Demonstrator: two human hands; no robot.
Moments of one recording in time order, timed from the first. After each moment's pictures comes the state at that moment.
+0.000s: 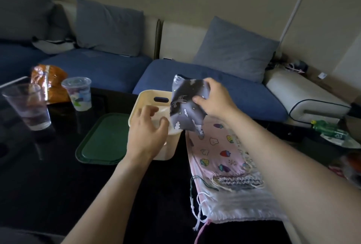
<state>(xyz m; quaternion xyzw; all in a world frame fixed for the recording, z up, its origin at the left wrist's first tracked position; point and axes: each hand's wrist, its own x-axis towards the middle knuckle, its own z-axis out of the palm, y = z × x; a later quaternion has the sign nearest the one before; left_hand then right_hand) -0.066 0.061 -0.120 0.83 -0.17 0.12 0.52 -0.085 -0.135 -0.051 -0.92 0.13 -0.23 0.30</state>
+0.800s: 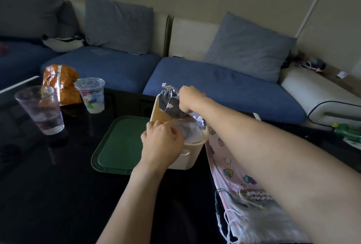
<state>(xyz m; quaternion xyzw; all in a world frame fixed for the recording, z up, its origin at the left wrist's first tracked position) -0.027 0.069 -0.138 0.91 -0.18 0.06 0.36 0.042 -0.061 -0.067 -0.99 0.17 0.01 0.01</state>
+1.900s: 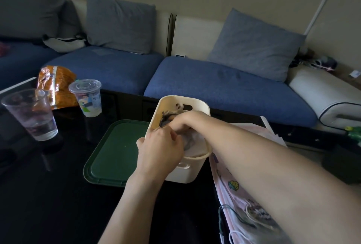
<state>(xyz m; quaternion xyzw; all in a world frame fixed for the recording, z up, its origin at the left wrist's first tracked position) -0.015 0.060 -0.132 0.92 -0.18 0.05 0.35 0.093 -0.087 -0.141 -0.95 0.17 0.26 0.07</state>
